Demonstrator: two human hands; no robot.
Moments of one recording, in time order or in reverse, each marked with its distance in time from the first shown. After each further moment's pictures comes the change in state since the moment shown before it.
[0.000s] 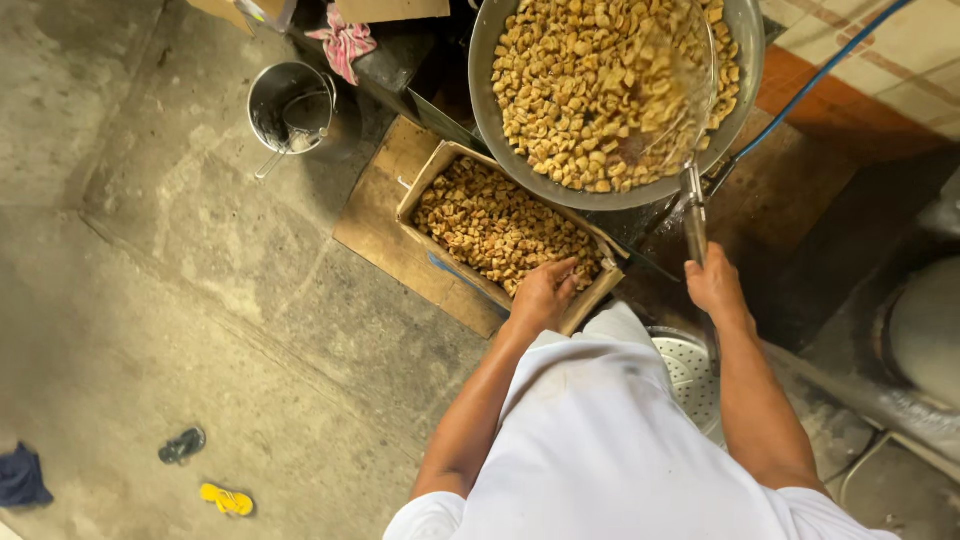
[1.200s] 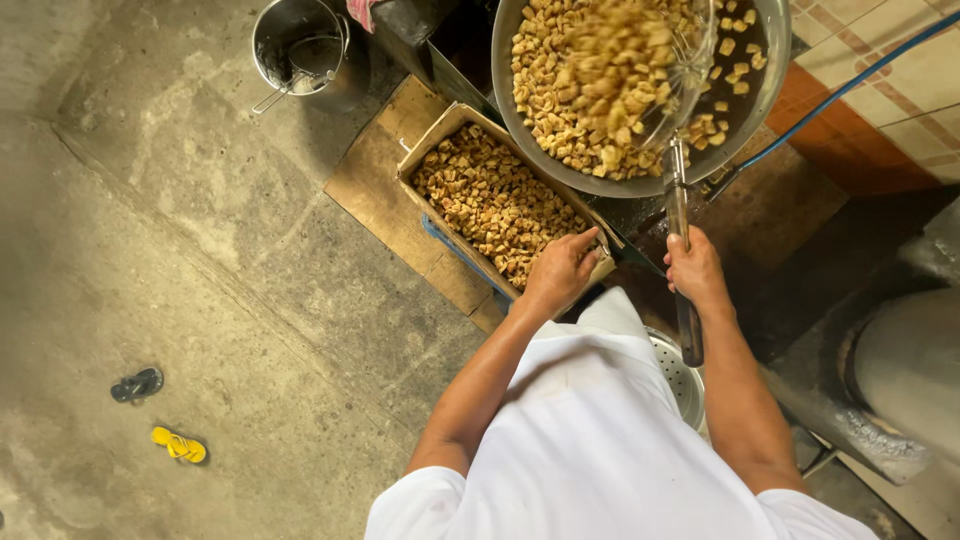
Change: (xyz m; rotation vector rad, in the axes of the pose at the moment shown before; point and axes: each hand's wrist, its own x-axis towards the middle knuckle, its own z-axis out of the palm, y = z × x) left_hand -0.007 0.035 0.018 0.074 0.121 0.167; right_hand -0.024 -0.073 -0.026 0.410 -0.163 0.024
